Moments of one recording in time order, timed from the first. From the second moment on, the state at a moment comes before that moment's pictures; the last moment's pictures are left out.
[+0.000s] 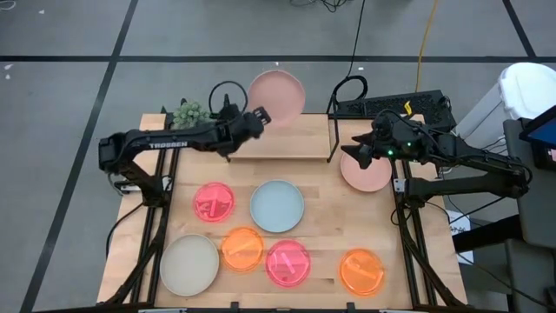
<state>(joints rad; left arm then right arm) 0.26 1.56 1.25 -0.44 -0.80 -1.40 -0.20 0.79 0.96 -0.64 0.18 0.66</state>
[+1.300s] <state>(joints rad) 0.22 1.58 0.94 -0.47 -0.65 -2.04 -0.20 0.84 0.96 -0.60 0.21 0.61</state>
